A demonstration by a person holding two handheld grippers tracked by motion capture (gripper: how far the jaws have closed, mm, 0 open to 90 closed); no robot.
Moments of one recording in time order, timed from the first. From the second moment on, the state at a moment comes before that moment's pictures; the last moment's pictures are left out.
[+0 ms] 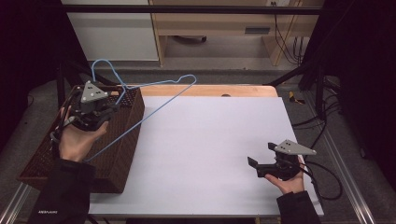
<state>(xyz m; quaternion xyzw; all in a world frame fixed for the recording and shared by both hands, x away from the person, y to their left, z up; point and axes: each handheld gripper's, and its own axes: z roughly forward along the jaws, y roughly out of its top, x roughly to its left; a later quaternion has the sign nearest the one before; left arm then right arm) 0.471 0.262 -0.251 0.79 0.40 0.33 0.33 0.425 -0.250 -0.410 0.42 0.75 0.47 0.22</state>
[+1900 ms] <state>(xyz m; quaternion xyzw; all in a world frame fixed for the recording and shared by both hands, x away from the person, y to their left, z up) 0.483 0.395 -0.300 0.75 0.49 0.37 0.23 0.426 -0.250 -0.411 0.41 0.75 0.46 0.22</state>
